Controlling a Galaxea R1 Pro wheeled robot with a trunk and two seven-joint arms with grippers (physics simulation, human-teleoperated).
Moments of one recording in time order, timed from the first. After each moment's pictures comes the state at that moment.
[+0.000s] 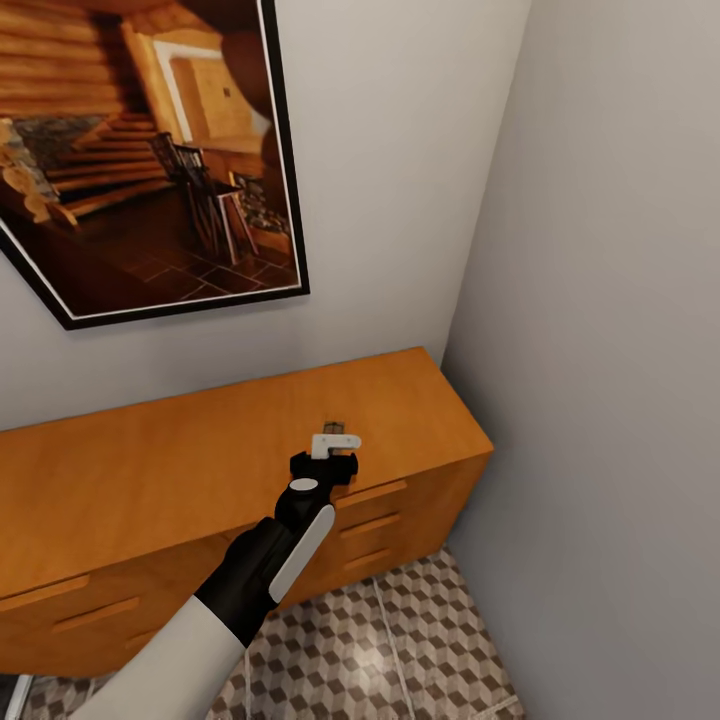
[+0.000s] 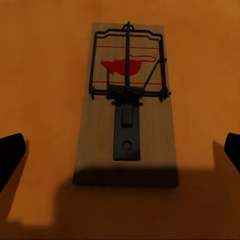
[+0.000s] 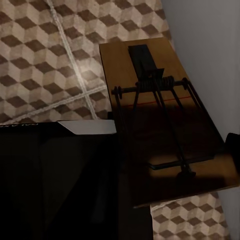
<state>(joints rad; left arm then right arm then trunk) -0.69 -0.13 -0.53 -1.13 0.41 0.48 0.55 -0.27 0.11 0.13 -0.01 -0.10 -0.40 -0.25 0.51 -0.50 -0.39</state>
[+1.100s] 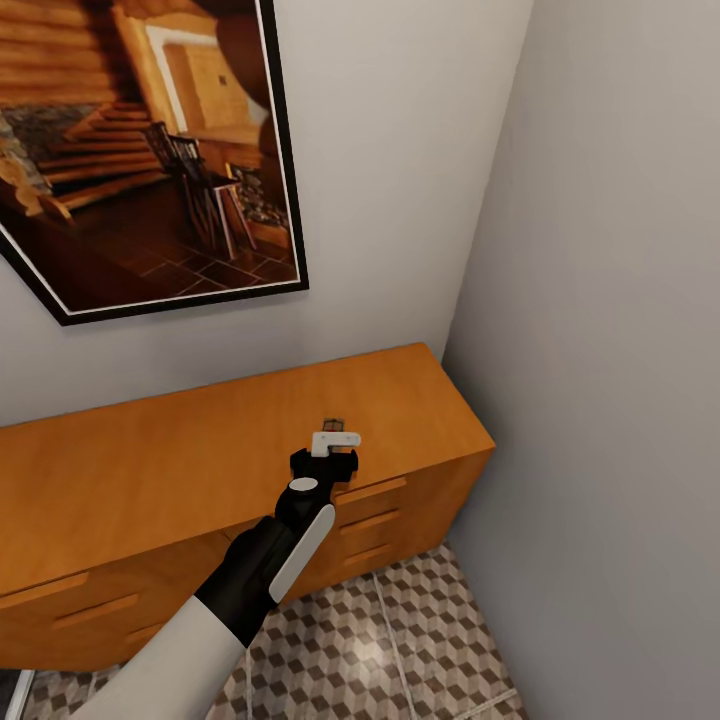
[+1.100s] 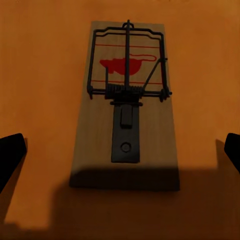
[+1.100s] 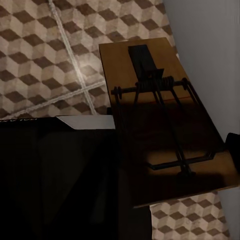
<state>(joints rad) -0.69 -0.13 -0.53 -1.14 0.40 0.46 0.55 -0.27 0.10 0.13 -0.01 -0.10 -0.40 -0.25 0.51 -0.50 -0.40</state>
